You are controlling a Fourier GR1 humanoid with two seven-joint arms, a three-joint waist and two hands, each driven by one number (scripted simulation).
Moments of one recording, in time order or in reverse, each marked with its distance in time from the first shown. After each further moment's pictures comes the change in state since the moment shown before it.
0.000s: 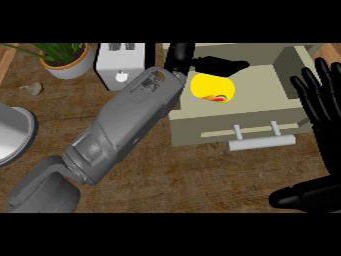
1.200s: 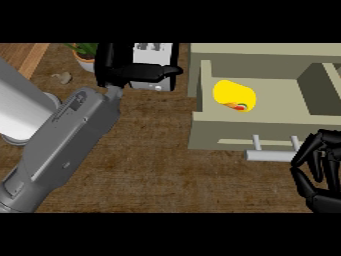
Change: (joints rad) left arm 0.412 0.257 0.146 -0.551 0.109 -0.041 0.028; right arm 0.123 -0.188 0.001 -0.079 0.127 0.191 0.012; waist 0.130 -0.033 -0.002
